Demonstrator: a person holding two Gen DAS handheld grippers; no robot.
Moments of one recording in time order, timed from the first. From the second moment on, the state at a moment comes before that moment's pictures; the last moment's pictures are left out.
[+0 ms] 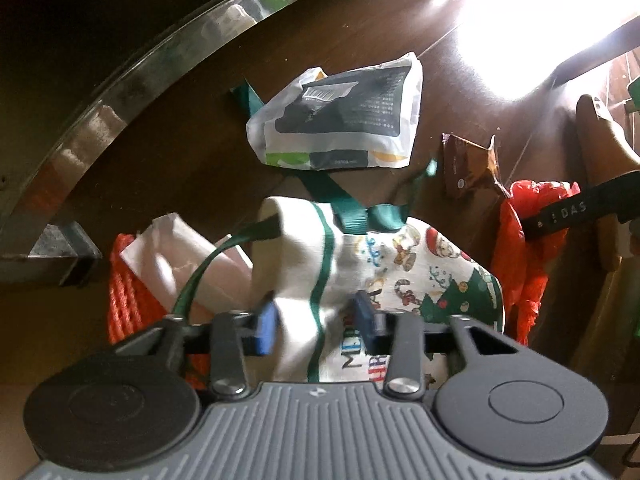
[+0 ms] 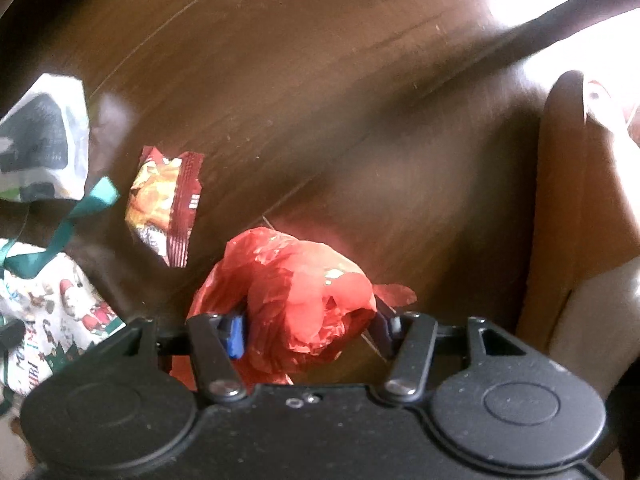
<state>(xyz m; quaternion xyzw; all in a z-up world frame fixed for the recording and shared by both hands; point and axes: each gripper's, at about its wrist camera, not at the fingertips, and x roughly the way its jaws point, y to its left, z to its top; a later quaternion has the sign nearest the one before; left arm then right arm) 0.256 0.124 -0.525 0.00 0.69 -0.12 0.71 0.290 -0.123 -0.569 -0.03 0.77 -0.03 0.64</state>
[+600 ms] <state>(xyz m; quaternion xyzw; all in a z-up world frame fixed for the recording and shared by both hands) 0.243 0.117 -0.452 0.02 0.64 -0.17 0.75 0.298 -0.075 -0.486 -0.15 0.72 0.05 0.68</state>
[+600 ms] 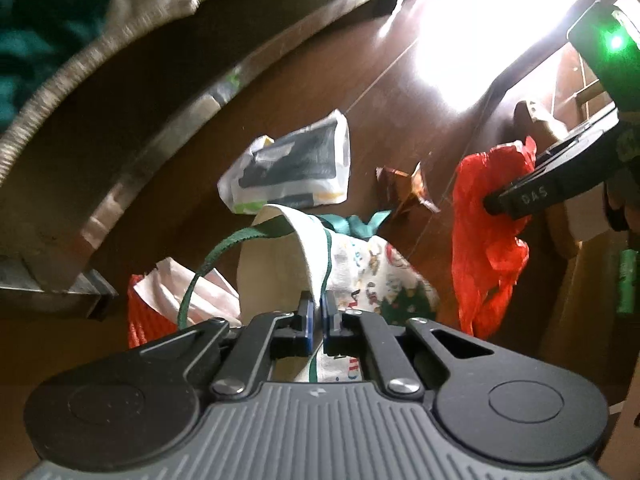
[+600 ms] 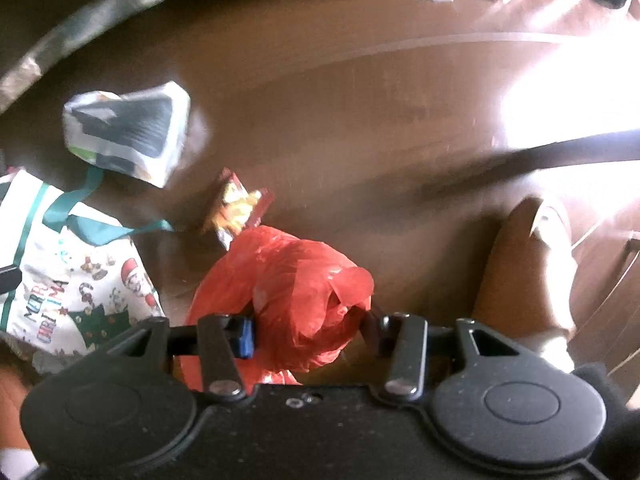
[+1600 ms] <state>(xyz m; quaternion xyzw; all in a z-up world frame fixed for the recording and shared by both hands) 0.193 0.016 -0.485 0.23 0.57 -0.36 0.70 0.302 -0.087 -0.519 -0.13 0.75 0.05 0.65</state>
